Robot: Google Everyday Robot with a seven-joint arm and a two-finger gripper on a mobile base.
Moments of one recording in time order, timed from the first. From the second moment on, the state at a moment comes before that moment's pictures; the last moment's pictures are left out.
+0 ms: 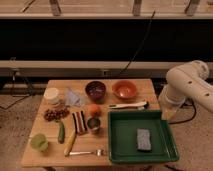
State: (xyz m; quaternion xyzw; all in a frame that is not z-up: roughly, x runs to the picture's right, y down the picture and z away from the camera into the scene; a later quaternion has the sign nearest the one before) arm 0.284 0.106 0.684 -0.28 0.02 0.02 0.96
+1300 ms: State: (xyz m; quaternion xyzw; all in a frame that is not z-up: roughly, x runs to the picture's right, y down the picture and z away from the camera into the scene) arm 0.284 0.106 0.684 -0.28 0.02 0.02 0.96
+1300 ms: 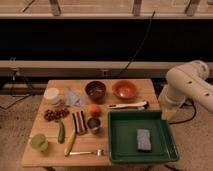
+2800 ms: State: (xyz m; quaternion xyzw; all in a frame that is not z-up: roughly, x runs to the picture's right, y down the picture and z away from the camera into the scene) arm 0.259 0.162 0.680 -0.29 -0.05 0.03 0.95
